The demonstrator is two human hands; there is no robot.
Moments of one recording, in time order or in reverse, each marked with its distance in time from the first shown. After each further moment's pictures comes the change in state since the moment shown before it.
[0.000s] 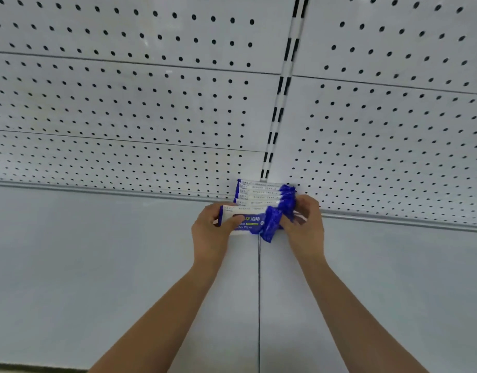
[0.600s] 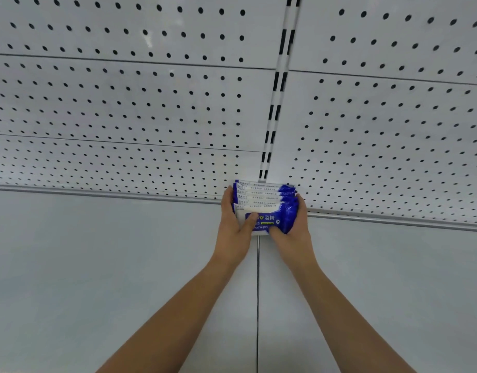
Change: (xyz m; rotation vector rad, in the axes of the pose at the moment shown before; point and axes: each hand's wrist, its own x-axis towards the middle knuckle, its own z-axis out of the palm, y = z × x) left_hand 0.006 -0.003 0.043 -0.086 -0.216 0.043; right_hand -0.005 0.005 0.013 0.070 -0.157 0.013
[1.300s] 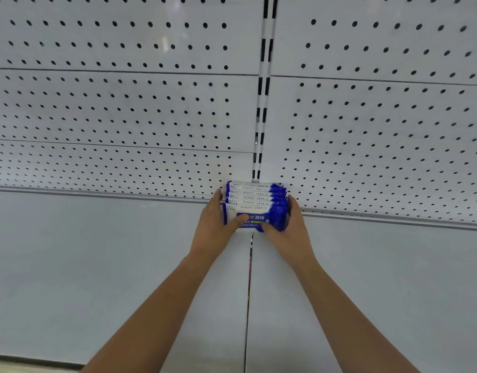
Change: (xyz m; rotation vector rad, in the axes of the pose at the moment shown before) left_hand 0.006 0.012 -0.025 0.412 -0.007 0.002; right_hand 0.003 -0.001 -0.019 -0.143 -0.078 0.024
